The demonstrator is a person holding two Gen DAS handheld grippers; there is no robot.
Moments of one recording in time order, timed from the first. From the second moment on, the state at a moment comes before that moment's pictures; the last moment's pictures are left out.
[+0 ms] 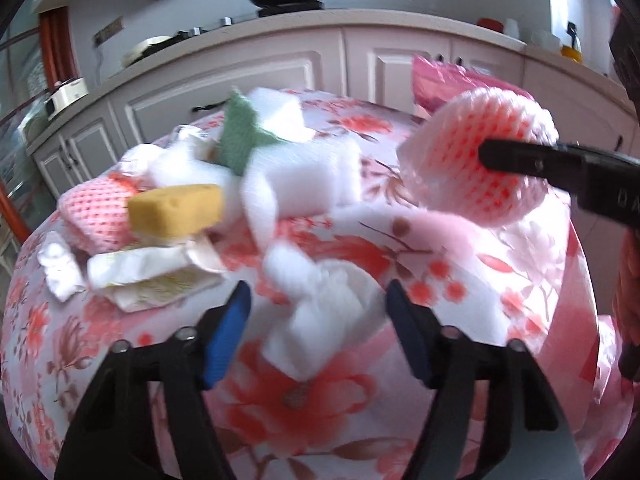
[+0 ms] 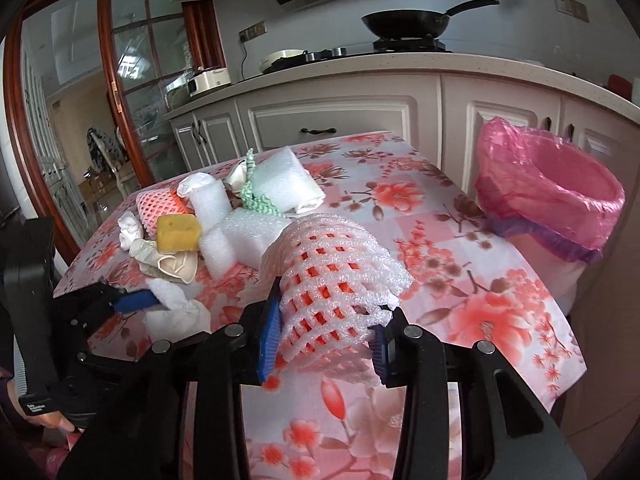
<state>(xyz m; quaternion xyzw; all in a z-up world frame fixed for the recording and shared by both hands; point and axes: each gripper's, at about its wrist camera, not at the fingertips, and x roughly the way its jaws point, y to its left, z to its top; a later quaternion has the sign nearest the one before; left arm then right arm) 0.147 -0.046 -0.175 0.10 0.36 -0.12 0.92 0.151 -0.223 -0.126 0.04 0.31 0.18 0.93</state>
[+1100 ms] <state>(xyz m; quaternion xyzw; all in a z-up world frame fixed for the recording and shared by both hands) 0.226 -0.178 -0.058 0.07 0.17 -0.22 0.96 0.186 -0.350 -0.054 0.02 0.17 -0.02 0.98</state>
